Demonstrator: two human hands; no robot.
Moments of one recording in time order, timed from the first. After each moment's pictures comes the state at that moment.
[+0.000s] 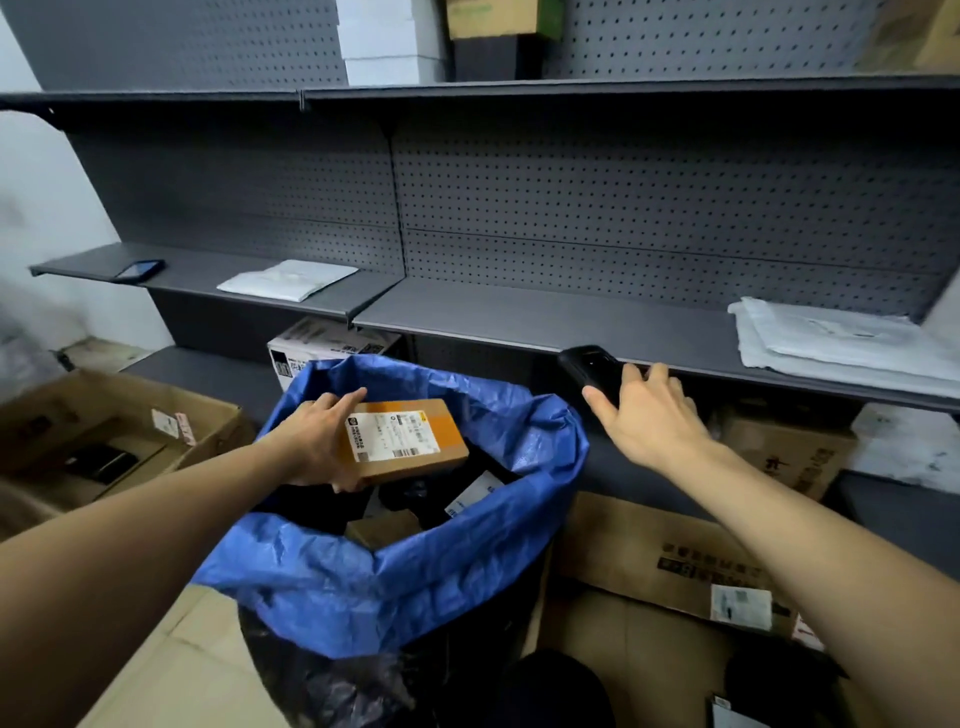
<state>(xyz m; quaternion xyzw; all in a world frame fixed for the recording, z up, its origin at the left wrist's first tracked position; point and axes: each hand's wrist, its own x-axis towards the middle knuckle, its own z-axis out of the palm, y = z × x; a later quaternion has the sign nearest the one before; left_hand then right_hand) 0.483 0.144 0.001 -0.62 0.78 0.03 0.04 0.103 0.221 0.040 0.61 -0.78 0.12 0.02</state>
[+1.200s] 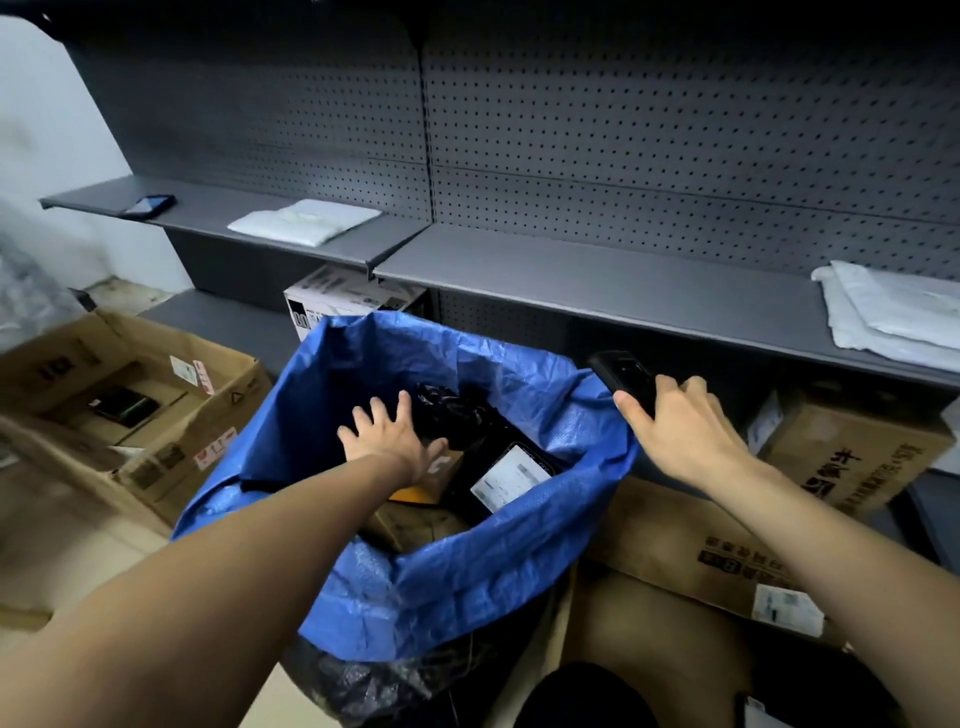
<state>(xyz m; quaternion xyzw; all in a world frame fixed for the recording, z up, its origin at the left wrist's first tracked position) 0.416 0.115 -0.085 -0.77 0.64 0.08 0.06 0.110 0.168 -0.026 0.61 -0.79 0.11 -0.06</state>
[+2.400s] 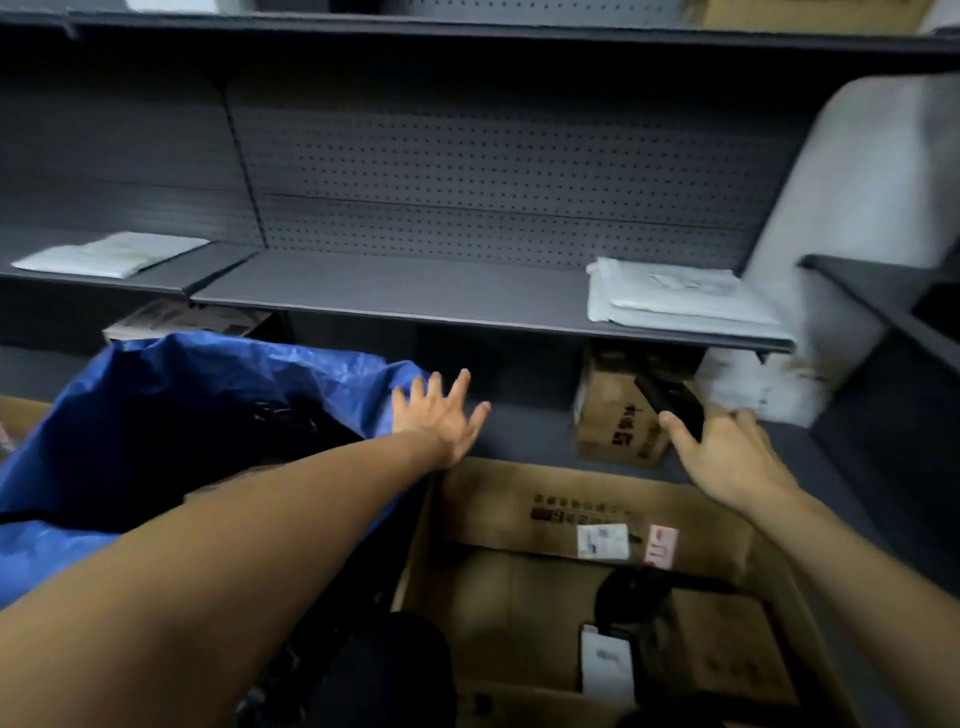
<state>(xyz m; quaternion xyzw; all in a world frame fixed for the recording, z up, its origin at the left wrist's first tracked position) 0.137 0.196 -0.044 -0.57 0.82 0.03 -0.02 -0.140 0.353 -0.016 0.45 -0.88 0.14 -0.05</state>
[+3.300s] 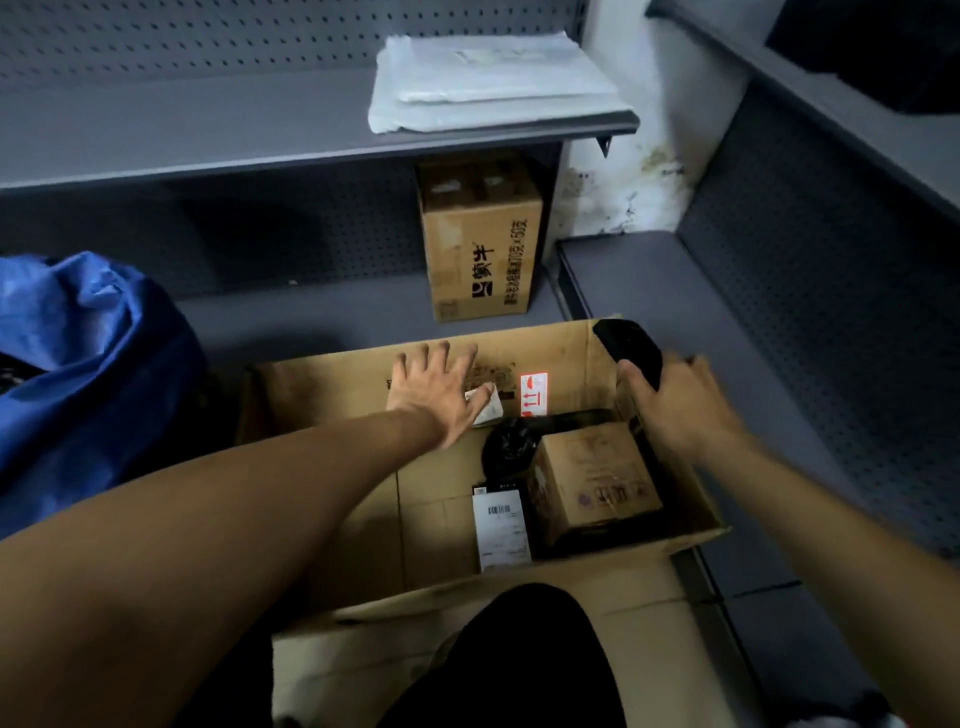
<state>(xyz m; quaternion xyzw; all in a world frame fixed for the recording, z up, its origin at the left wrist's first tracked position) -0.083 0.256 -0.213 -0.37 0.92 0.04 0.09 -0.286 0.439 -0.174 0.32 -0.93 0.15 -0.13</state>
